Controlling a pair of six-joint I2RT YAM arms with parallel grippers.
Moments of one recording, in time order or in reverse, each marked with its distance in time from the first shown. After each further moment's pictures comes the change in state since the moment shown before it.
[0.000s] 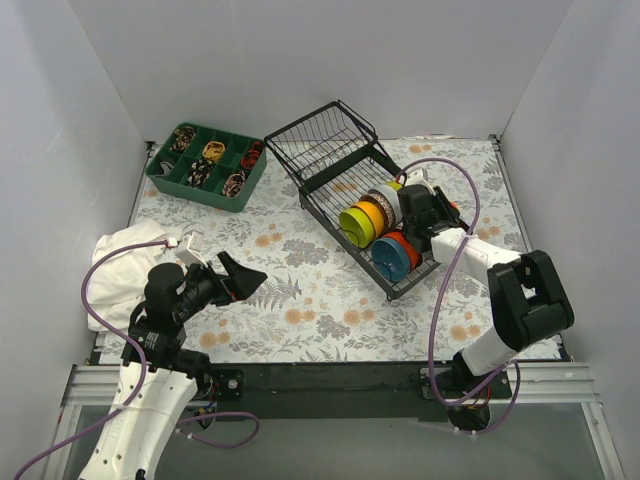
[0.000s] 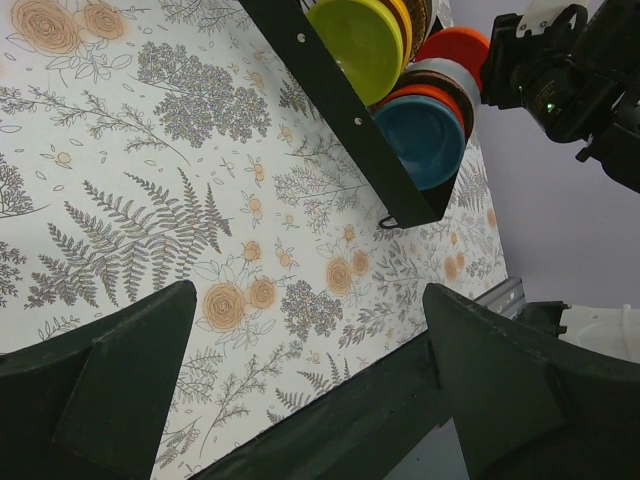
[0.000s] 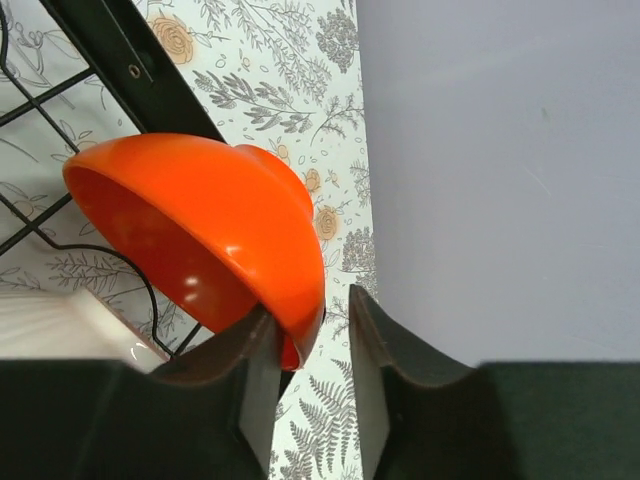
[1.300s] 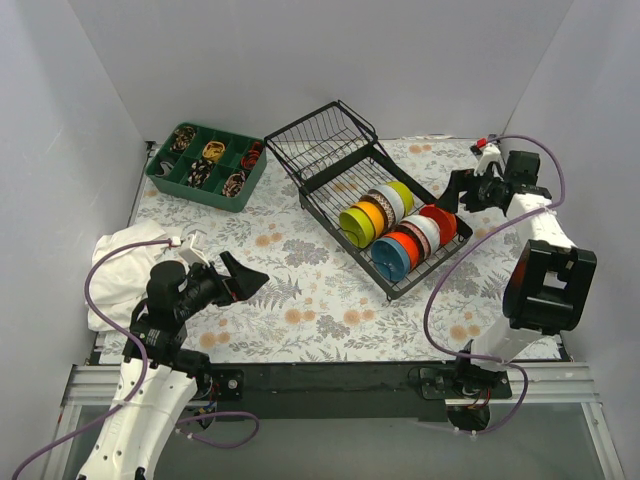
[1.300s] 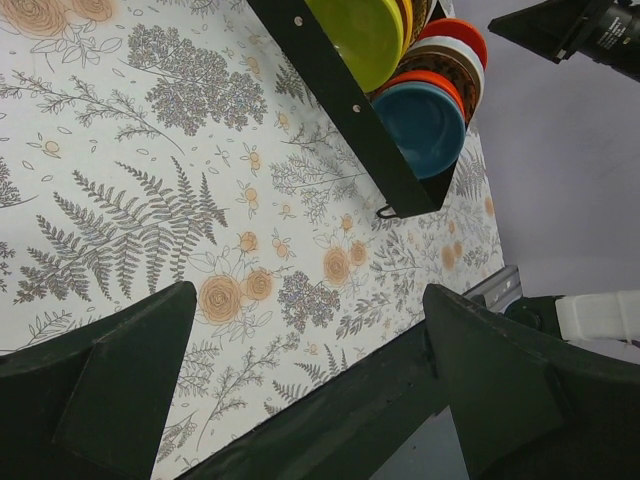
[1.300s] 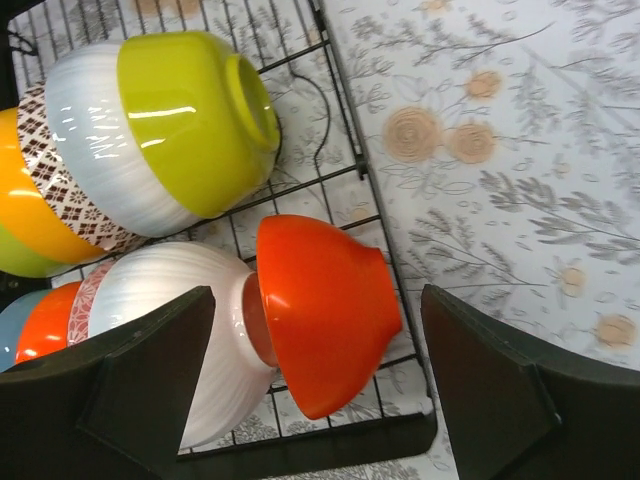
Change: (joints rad) left arm 0.000 0.024 -0.002 0.000 0.027 0.002; right arm -0.632 0.045 0.335 -0.410 -1.565 0.180
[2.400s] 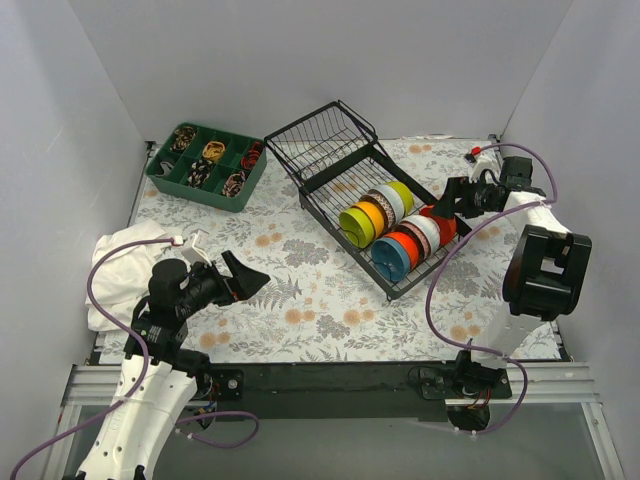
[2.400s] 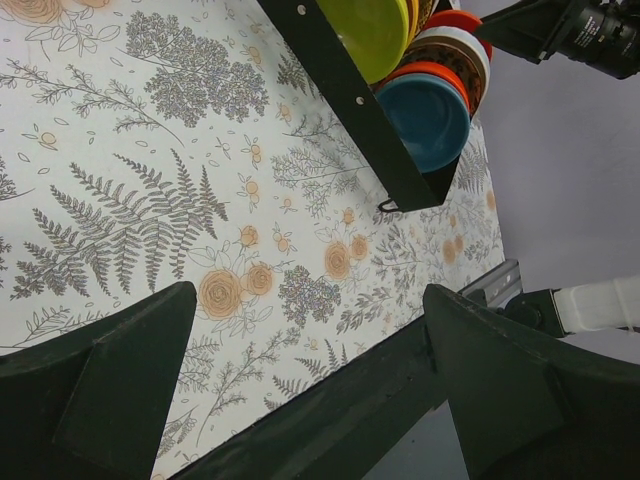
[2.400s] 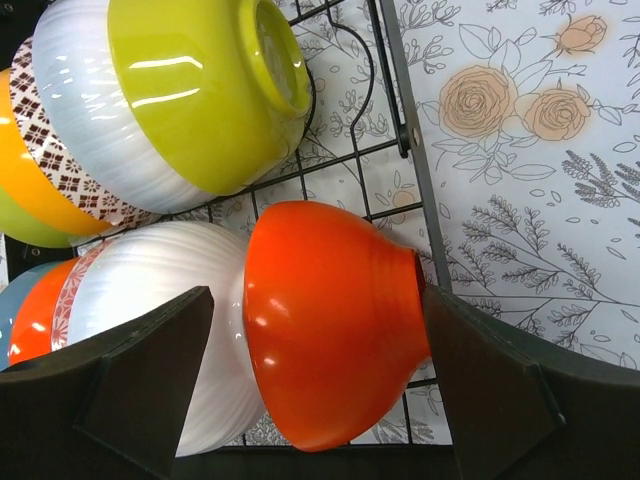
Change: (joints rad) left arm 0.000 0.026 0.000 0.000 0.012 0.003; right arm -0.015 0.143 0.020 -0.038 -0.141 -0.030
